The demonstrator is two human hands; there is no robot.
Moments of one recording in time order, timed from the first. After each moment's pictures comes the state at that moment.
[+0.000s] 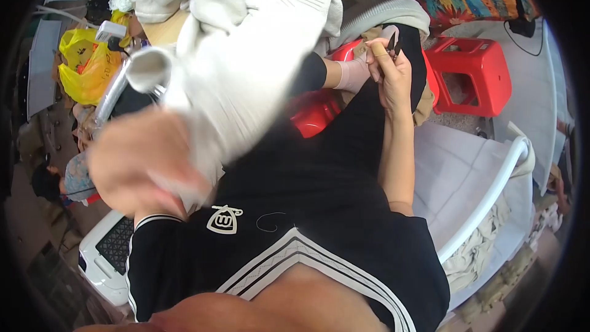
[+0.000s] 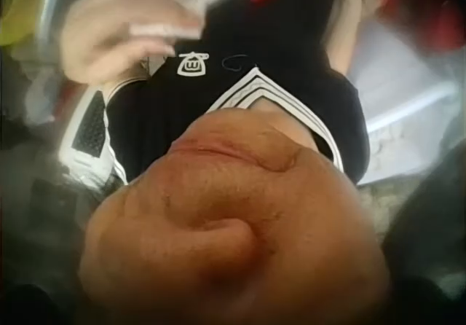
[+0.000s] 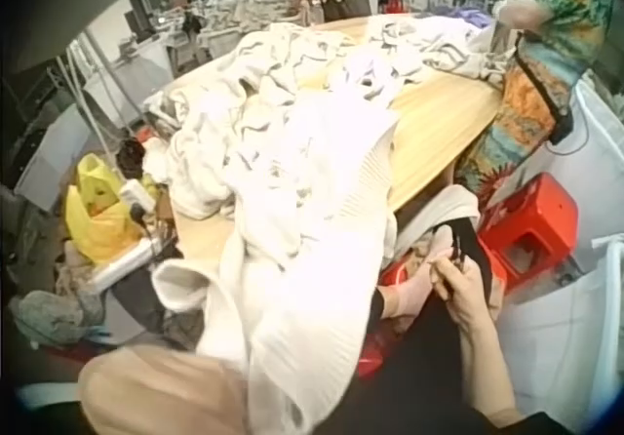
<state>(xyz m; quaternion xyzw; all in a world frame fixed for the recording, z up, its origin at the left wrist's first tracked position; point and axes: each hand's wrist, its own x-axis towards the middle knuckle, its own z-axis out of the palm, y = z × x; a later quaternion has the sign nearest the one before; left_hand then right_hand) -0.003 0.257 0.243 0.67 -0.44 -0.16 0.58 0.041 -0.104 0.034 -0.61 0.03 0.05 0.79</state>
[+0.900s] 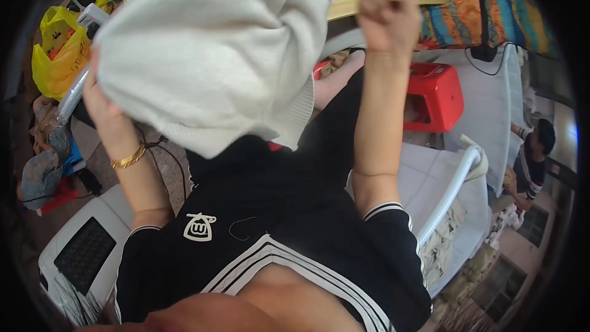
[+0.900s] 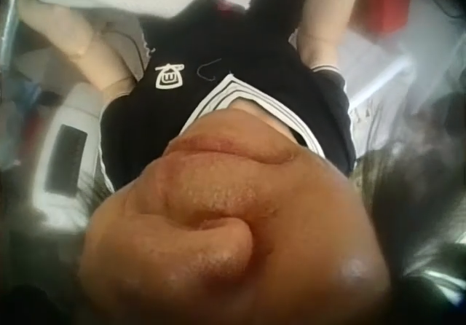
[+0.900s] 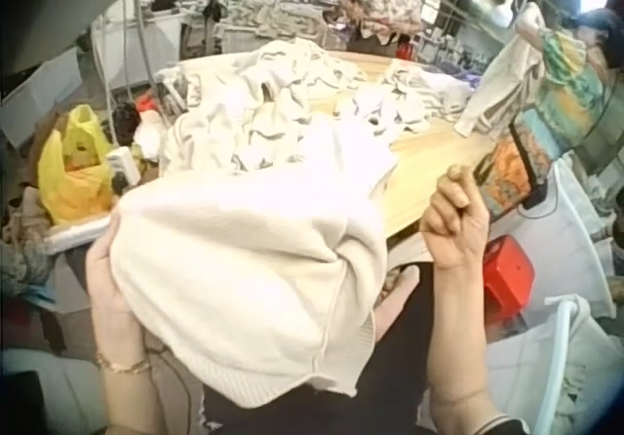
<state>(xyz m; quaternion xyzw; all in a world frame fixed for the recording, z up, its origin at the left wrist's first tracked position) 0.008 0.365 0.105 0.26 0.04 0.04 0.96 0.157 -0.058 0.161 -0.27 -0.15 0.13 0.94</state>
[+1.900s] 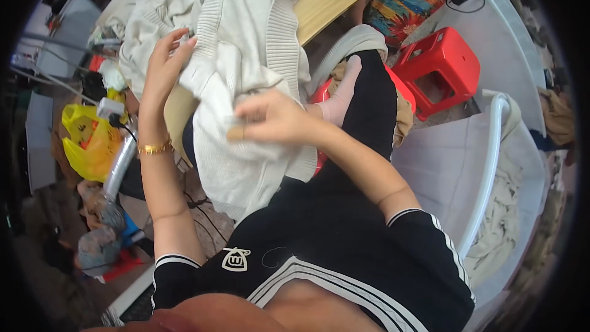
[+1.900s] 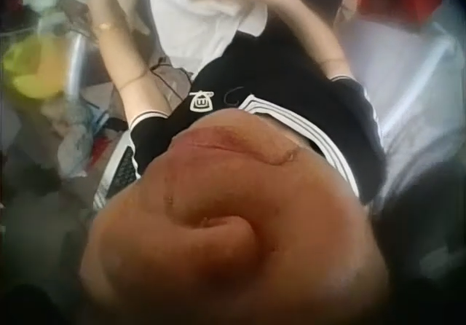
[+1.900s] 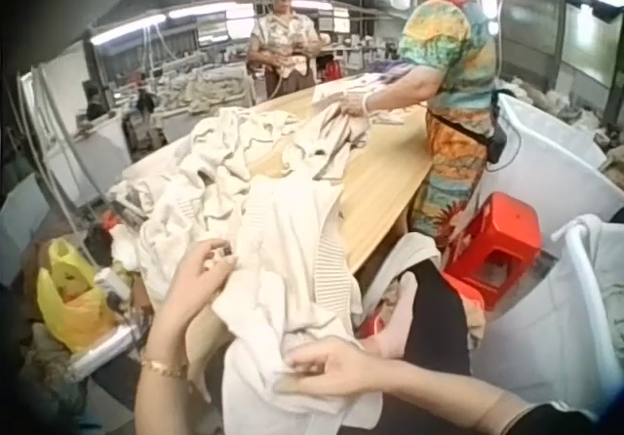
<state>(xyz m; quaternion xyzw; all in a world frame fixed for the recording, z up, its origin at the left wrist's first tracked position) 0.161 0.282 0.122 0.90 -0.11 0.10 0.42 0.043 0.032 0.116 -0.63 -0.24 0.23 0.71</state>
